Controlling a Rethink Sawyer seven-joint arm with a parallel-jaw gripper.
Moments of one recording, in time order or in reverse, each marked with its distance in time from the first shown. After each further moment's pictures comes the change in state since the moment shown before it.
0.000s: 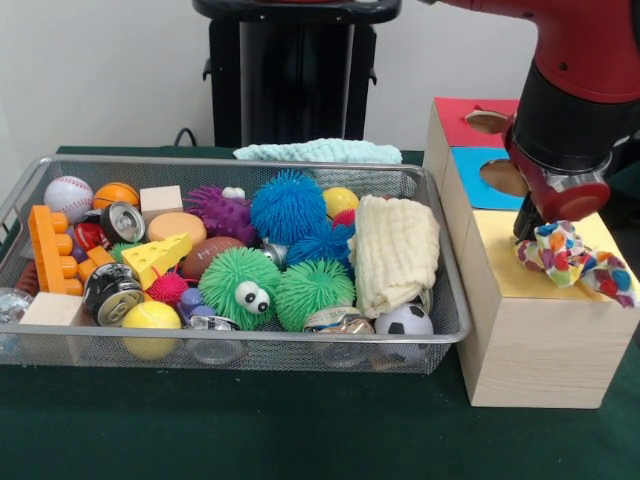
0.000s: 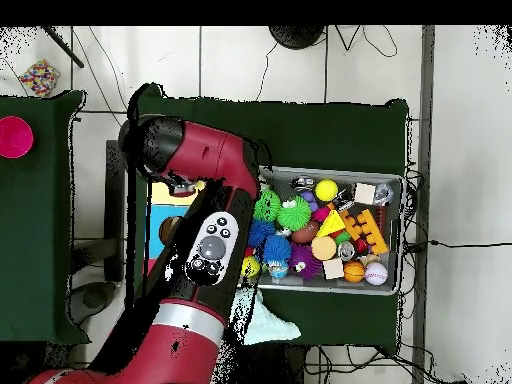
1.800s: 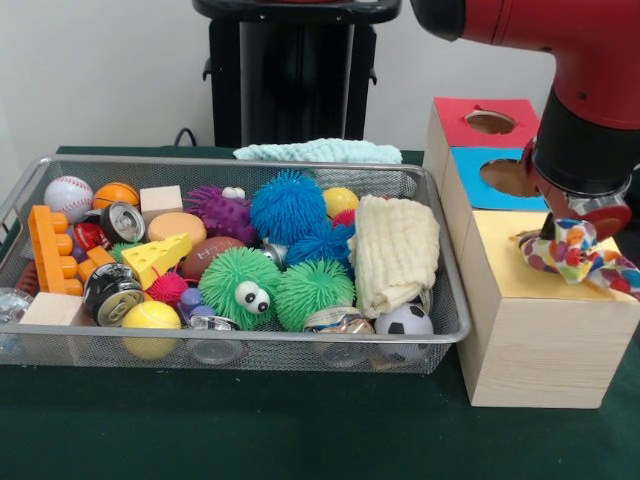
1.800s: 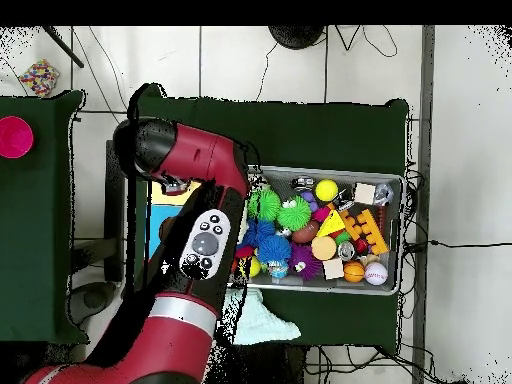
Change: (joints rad) arm 0.016 0.030 0.012 -0.012 0.030 -0.042 0.000
